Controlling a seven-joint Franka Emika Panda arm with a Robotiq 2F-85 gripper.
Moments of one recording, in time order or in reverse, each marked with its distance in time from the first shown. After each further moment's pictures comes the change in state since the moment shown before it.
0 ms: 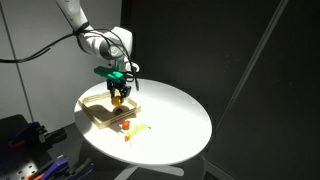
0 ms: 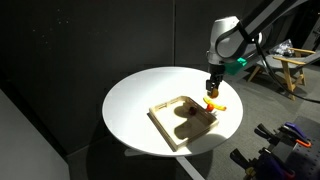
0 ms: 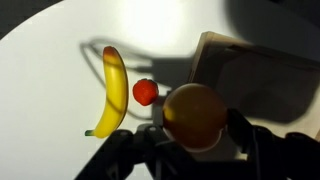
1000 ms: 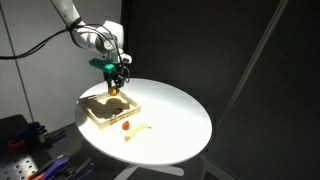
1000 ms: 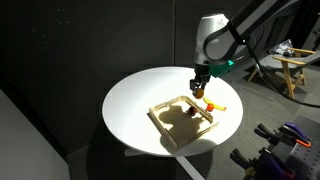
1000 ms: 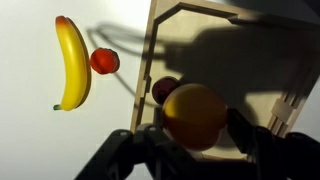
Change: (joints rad) arm 0.115 0.025 0.022 0.068 0.000 0.034 0.202
